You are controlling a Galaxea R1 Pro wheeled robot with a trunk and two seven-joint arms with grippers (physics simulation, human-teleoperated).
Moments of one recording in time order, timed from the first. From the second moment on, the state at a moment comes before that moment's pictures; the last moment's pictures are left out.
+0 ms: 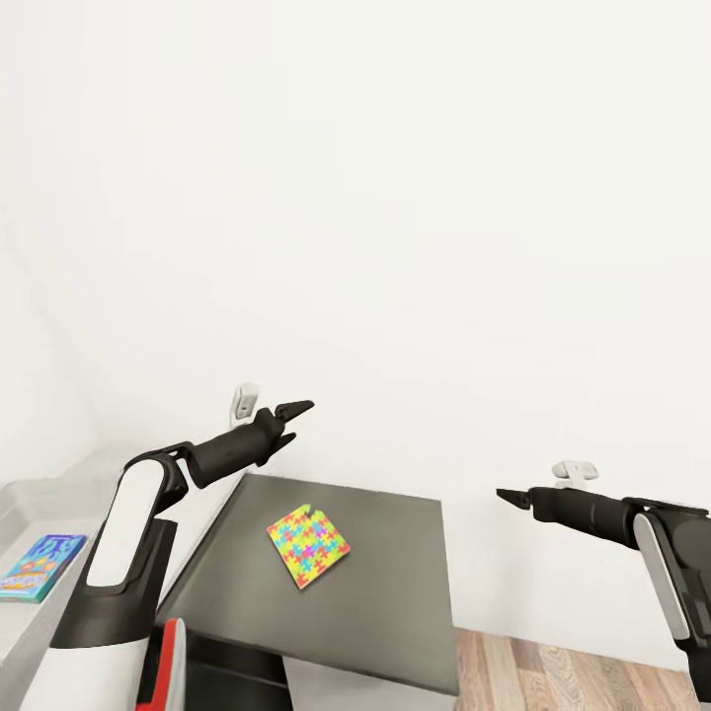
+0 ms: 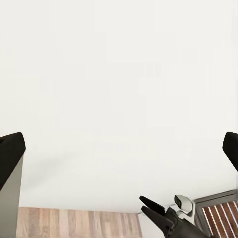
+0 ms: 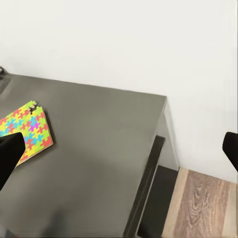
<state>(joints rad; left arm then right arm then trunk) -0.56 -0.01 0.02 -1.61 1.38 0.93 0.33 -0.40 -0.27 -0.25 -1.56 -0.10 1.04 0.64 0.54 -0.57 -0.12</state>
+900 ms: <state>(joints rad) -0.56 -0.01 0.02 -1.61 1.38 0.93 0.33 -0.40 -0.27 -0.25 -1.57 -0.10 1.04 0.65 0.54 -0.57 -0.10</state>
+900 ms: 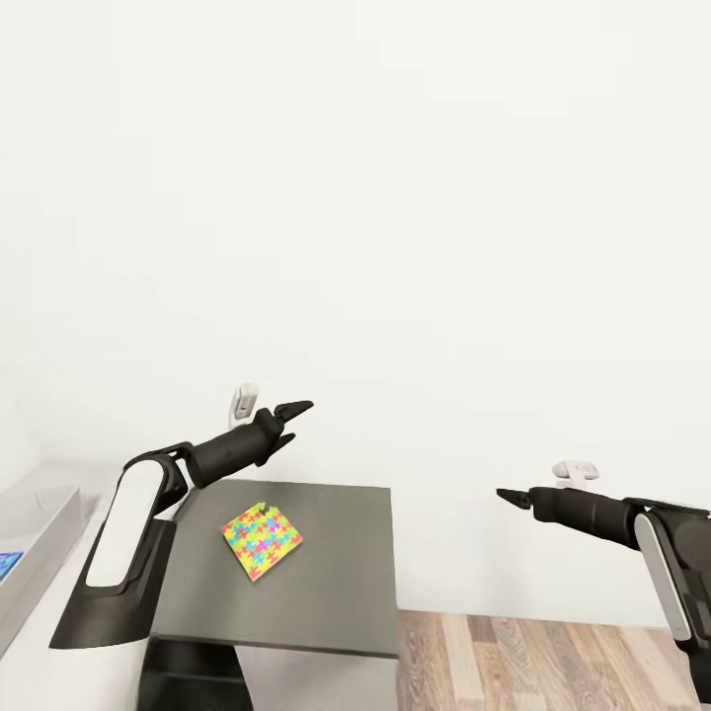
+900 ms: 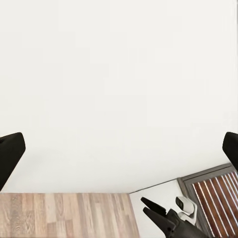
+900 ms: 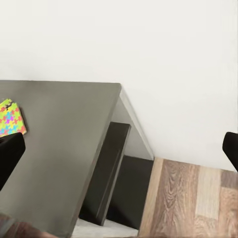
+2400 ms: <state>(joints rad) -0.54 -0.04 -0.07 -1.39 1.25 0.90 0.37 -0.41 -0.30 -0.25 -1.43 -0.10 1.04 0.64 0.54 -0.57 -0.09</state>
